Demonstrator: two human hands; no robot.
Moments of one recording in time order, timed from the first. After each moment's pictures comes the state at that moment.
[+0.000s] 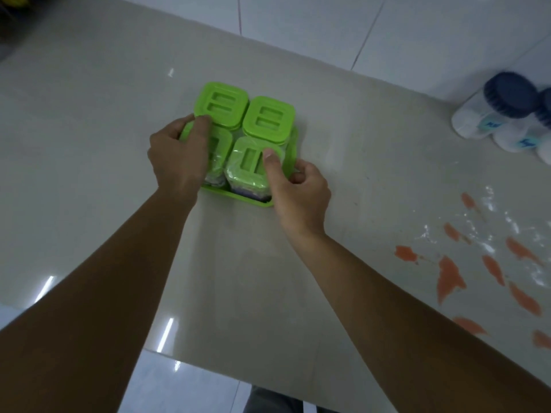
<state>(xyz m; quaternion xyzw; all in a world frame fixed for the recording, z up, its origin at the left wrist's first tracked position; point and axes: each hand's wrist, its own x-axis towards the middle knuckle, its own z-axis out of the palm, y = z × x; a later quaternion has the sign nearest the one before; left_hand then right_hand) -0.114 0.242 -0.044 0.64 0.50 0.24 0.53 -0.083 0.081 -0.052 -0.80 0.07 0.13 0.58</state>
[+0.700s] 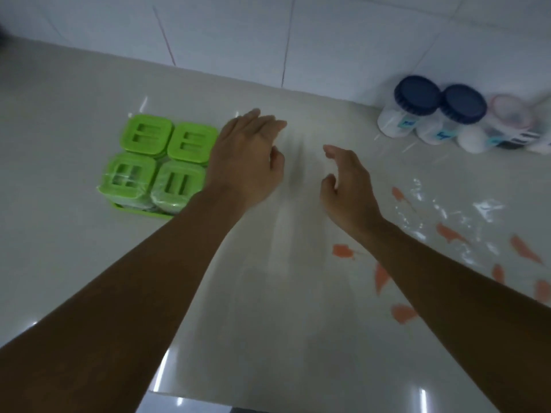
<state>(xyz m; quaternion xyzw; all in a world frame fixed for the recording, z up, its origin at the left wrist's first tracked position) -0.036 0.096 0.005 0.97 0.08 0.13 0.18 0.016 -0.090 -0.039 -0.92 -0.18 0.05 0.33</state>
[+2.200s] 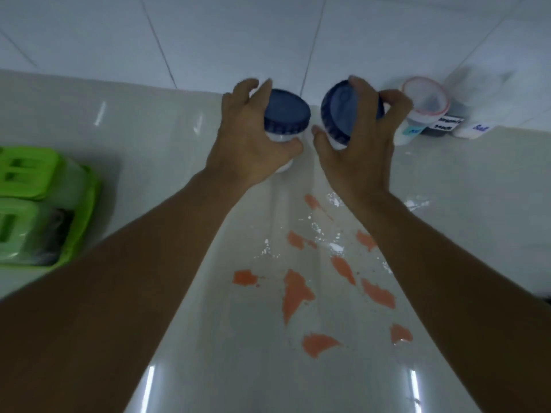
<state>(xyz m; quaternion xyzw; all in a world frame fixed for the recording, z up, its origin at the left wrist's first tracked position) 0.103 -0.040 -0.028 0.91 0.04 0.13 0.38 0.134 -0.214 -0.029 -0.90 -0.13 -0.21 0.35</state>
